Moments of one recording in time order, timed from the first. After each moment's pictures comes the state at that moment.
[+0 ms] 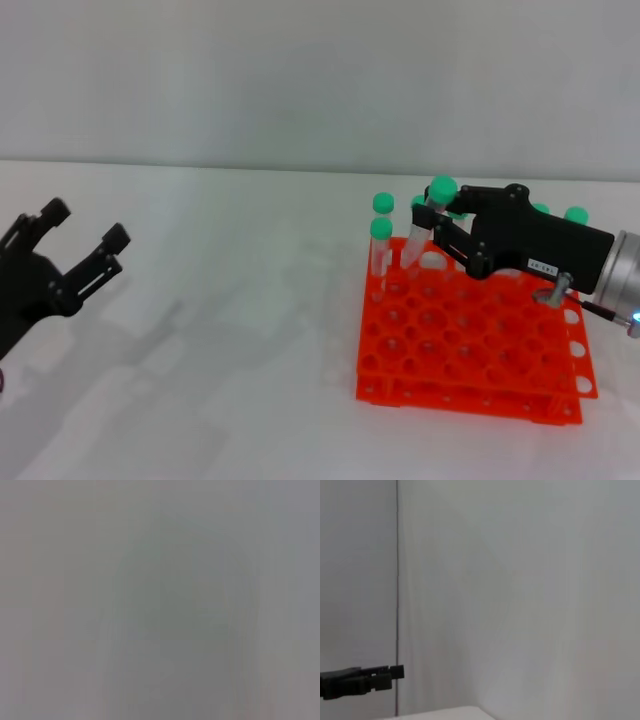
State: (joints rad) left arm -0.42 -2.08 2.84 -0.37 -1.05 1.66 -0.76; right arm 0.66 2.02 -1.35 -0.44 -1.04 -1.19 0.94
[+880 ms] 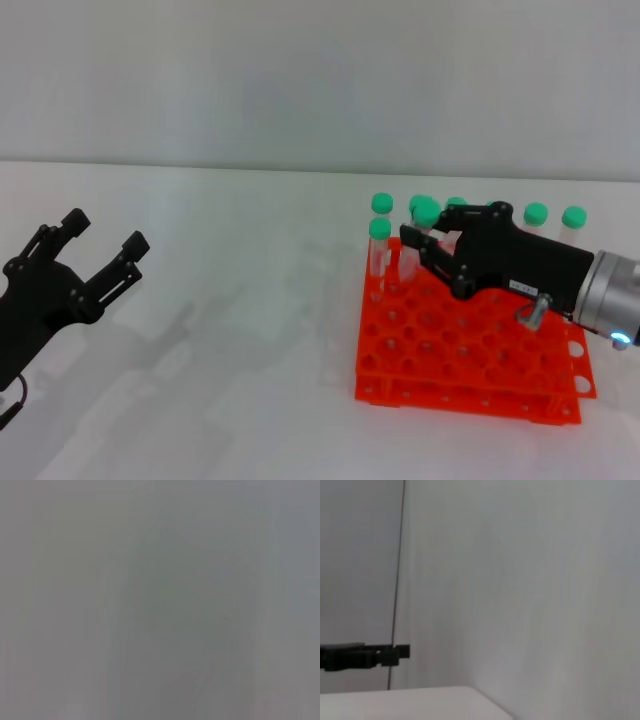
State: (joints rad) left arm -0.41 -2.08 2.84 -0.28 -1.05 1.62 -0.72; right arm 0.66 2.03 -1.51 -0.43 -0.89 -1.10 0.79
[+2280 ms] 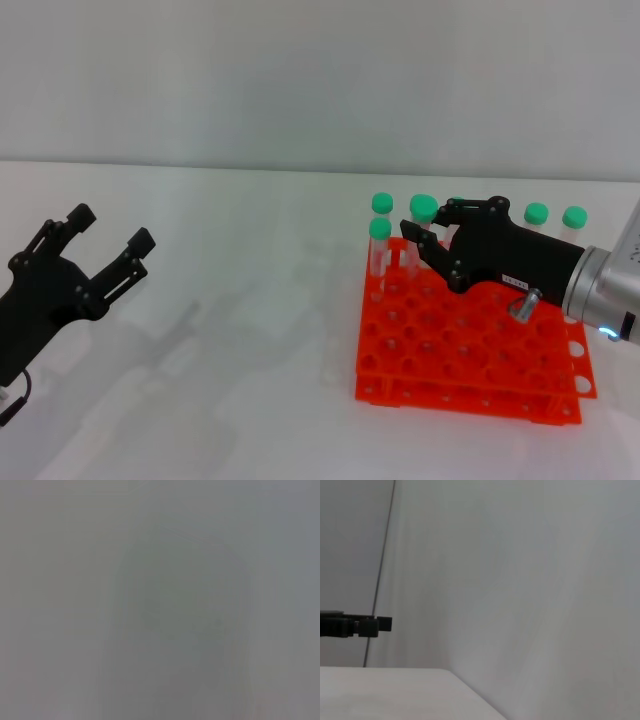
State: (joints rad) left arm -0.42 -2.08 2.84 -0.28 -1.05 1.62 -0.71; right arm 0.66 2.03 -1.63 -0.43 -0.75 -0.99 0.67
